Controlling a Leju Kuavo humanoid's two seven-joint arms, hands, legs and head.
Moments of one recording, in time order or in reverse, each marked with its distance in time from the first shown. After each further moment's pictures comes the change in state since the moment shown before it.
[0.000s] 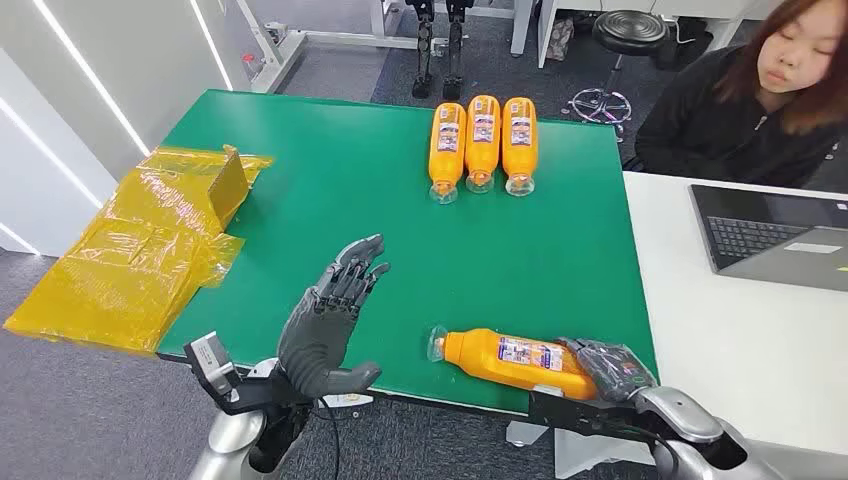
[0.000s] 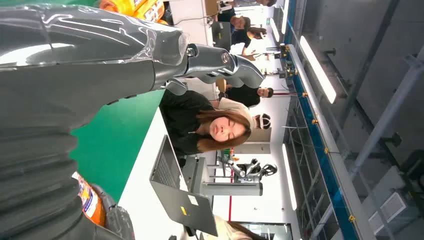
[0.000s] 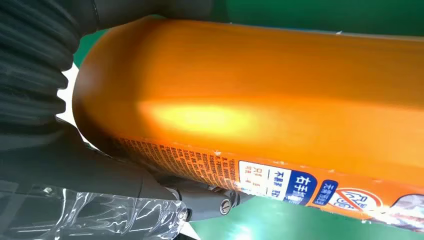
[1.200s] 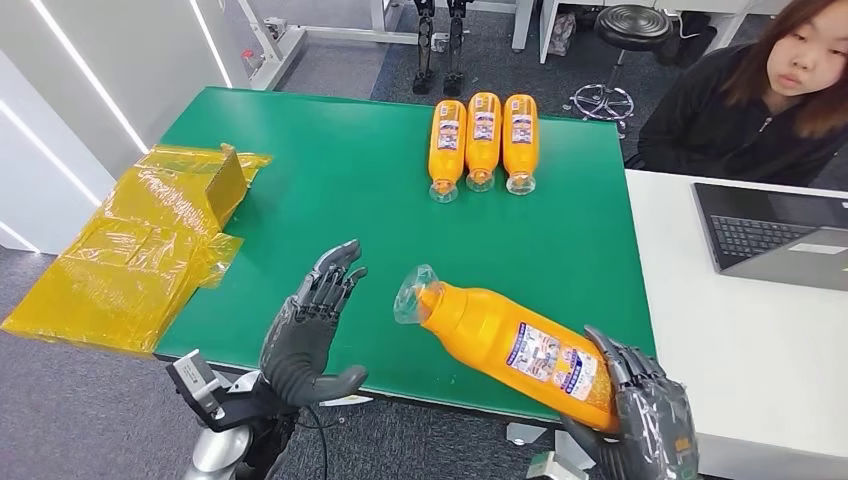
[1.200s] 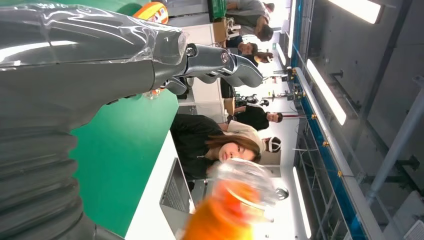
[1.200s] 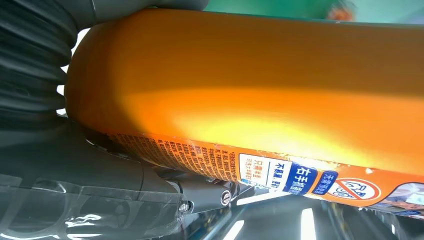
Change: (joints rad) left arm 0.060 0.012 0.030 -0.061 -0.051 0.061 -0.005; right arm 0.558 0.225 -0.382 -0.574 0.559 -0.578 -0.034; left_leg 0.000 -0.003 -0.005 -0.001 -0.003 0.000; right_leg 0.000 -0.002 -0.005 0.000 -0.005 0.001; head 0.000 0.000
